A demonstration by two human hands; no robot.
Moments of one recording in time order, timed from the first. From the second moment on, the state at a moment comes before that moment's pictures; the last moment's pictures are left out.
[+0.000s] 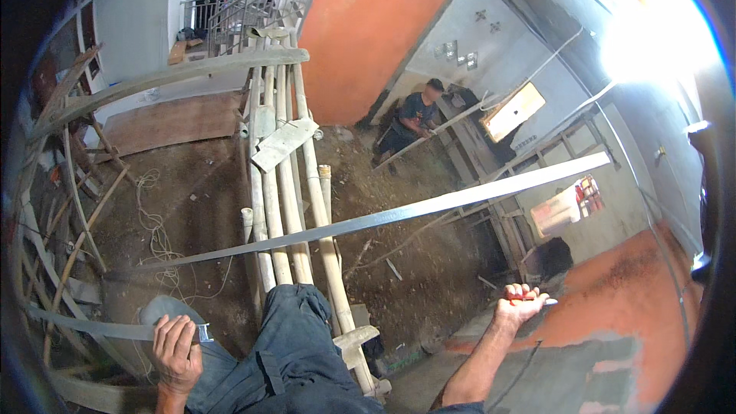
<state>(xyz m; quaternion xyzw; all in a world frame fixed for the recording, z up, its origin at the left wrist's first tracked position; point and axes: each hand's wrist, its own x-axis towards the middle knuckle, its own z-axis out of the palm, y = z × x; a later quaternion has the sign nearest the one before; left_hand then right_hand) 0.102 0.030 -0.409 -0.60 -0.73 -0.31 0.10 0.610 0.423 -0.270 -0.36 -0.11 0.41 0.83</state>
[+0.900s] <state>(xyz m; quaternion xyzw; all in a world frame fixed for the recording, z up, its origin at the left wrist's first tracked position) 0.100 0.033 -0.403 -0.60 -0.72 -0.32 0.09 0.537 0.364 -0.181 -0.12 -0.45 0.29 0.84</state>
